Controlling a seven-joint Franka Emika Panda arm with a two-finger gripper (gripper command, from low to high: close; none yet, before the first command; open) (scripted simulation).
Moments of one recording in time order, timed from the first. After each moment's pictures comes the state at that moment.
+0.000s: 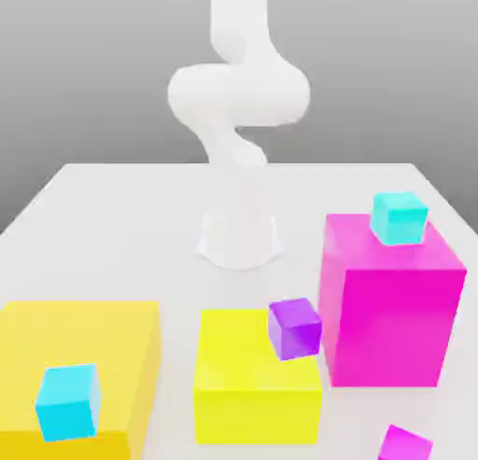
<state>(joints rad) 0.06 -0.71 -0.04 -2.29 0.04 2.32 0.72</state>
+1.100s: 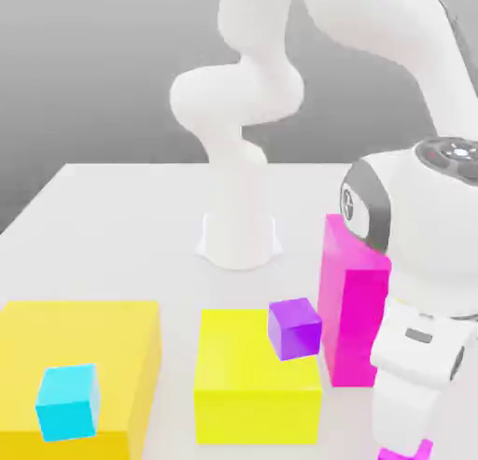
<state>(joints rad) 0.48 0.40 -0.12 -2.22 0.11 2.62 0.03</state>
